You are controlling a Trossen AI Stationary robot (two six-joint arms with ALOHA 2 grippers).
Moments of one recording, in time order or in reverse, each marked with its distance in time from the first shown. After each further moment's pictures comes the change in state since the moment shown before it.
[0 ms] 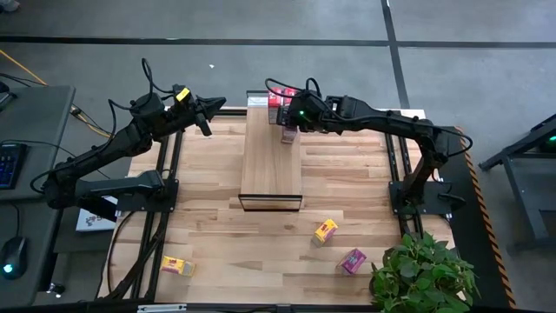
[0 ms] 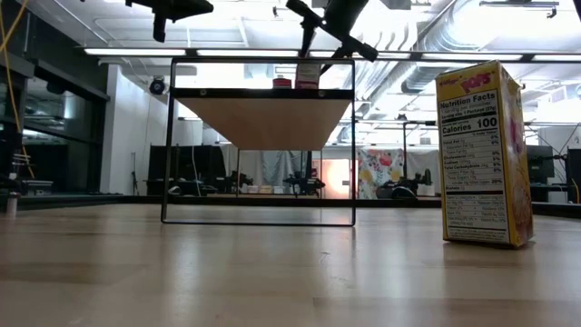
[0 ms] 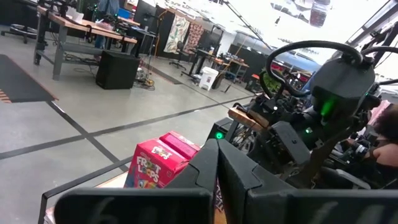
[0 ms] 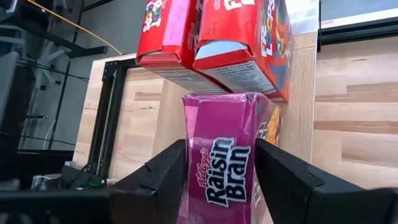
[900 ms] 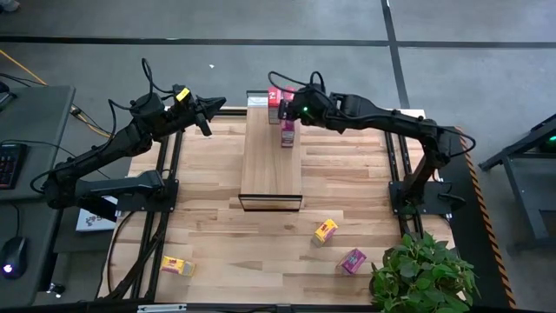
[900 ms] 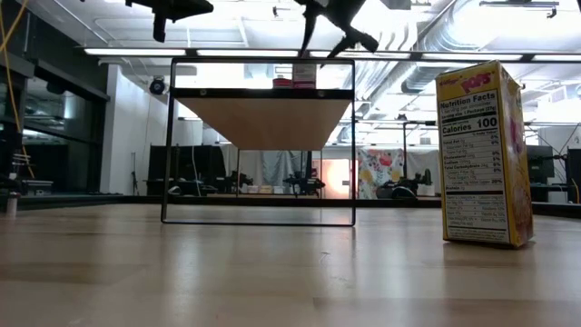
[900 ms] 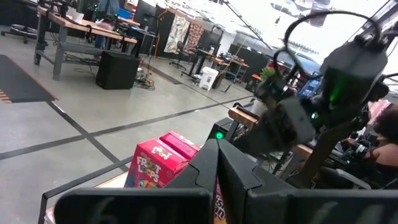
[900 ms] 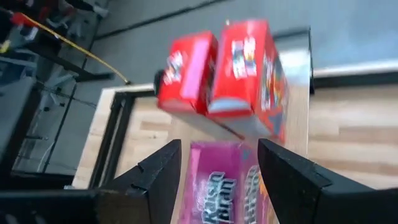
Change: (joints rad) left arm 0.000 0.000 0.000 0.000 0.000 0.001; right arm -0.001 -0.022 0.034 0.022 0.128 -0.083
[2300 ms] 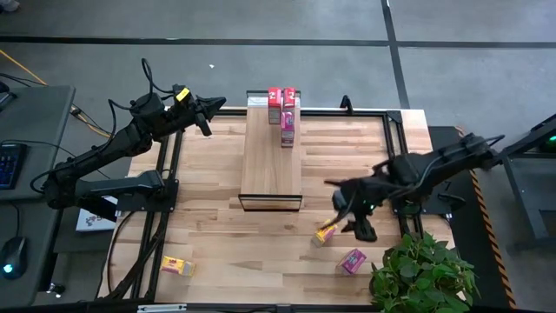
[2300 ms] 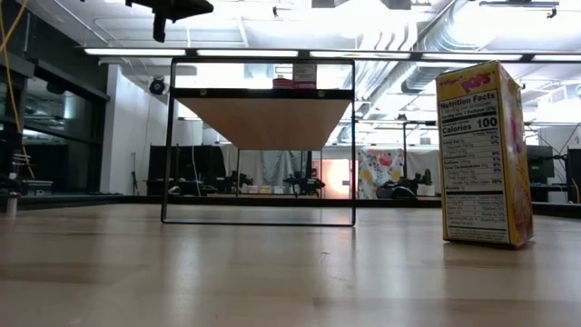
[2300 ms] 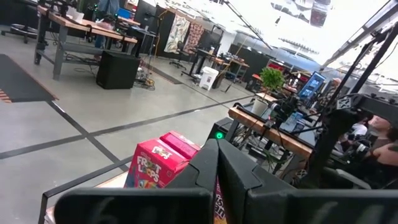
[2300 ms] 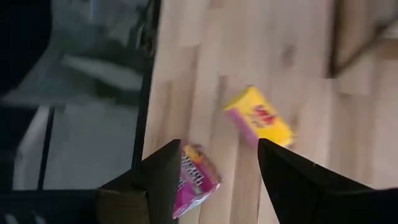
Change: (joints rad) left arm 0.000 0.000 0.000 -0.001 0.000 -0.001; right arm 0.632 -0.383 -0.451 -0.185 -0.661 -0.767
